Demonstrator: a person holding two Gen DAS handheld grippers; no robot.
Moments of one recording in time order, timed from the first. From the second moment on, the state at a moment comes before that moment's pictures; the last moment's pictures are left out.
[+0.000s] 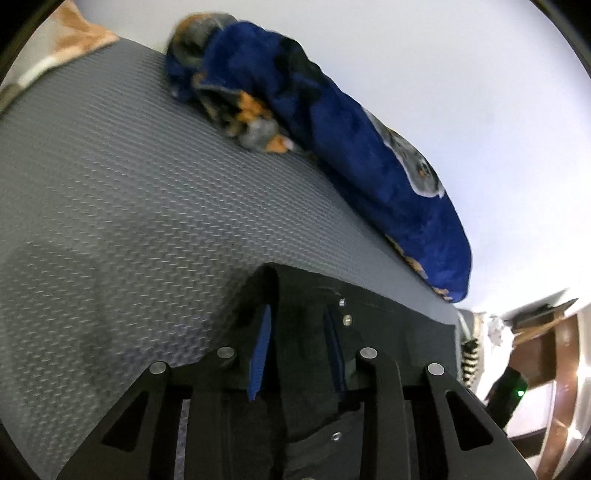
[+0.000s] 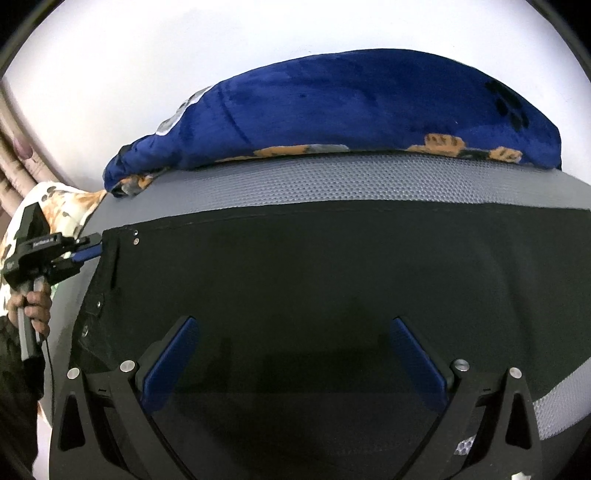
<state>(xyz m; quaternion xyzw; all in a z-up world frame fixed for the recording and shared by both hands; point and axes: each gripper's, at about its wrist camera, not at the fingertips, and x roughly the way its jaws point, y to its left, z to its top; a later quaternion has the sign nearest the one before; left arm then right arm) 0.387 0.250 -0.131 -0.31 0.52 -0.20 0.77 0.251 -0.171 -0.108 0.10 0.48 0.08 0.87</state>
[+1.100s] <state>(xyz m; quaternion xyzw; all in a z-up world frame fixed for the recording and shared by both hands) 0.310 0.217 -0.046 -0.28 0.35 -0.33 0.83 0.422 -0.178 -0.117 -0.10 0.57 0.36 0.73</state>
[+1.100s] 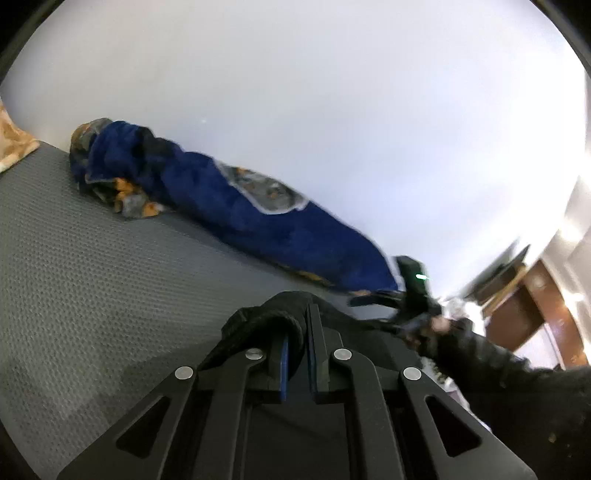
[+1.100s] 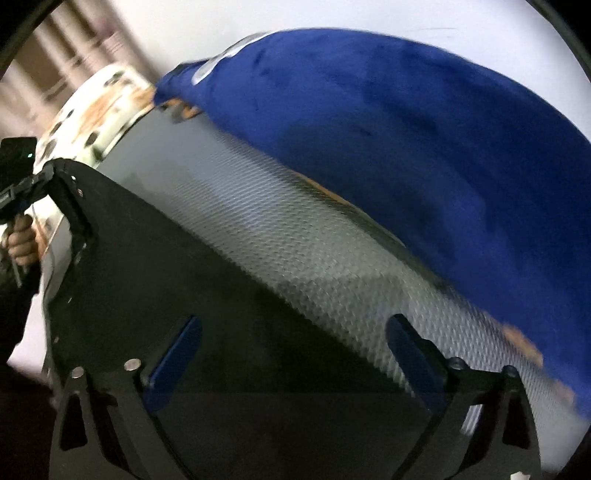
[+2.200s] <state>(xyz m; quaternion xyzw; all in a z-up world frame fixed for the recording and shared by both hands) 0.287 0.226 -0.027 -0.27 0.36 -0.30 0.84 0.265 -0.201 -0.029 -0.21 0.46 0.17 0.85</state>
